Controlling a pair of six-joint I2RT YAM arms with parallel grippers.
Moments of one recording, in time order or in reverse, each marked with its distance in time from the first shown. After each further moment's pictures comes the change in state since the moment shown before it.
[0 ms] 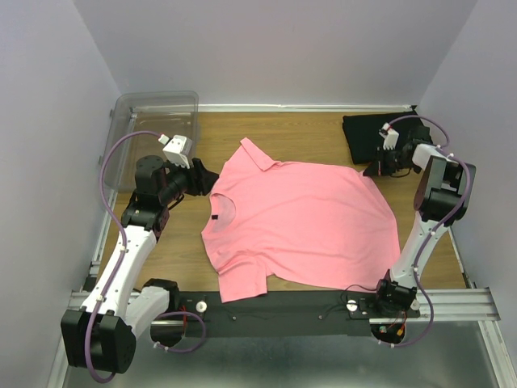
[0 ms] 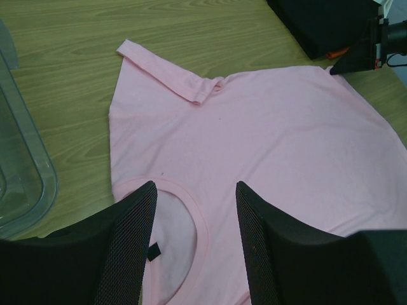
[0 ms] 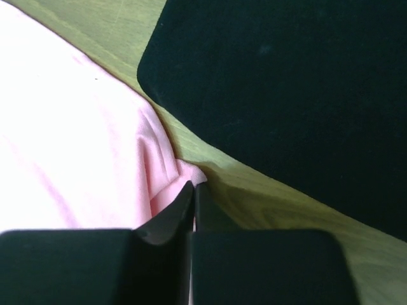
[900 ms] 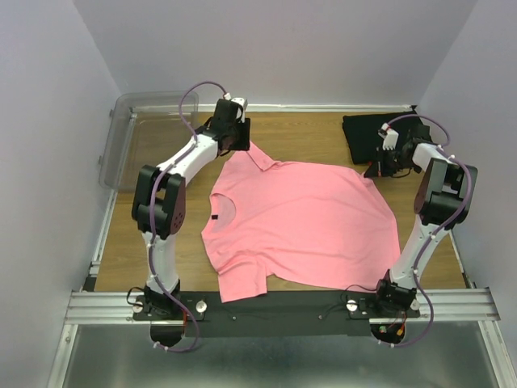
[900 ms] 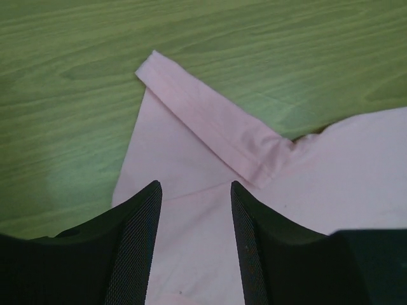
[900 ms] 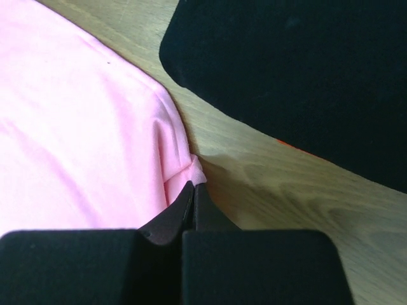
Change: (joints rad) left arm -0.223 1.004 0.826 -0.214 -0.396 -0.007; right arm 0.008 -0.060 -0.026 -0.049 0.042 -0.002
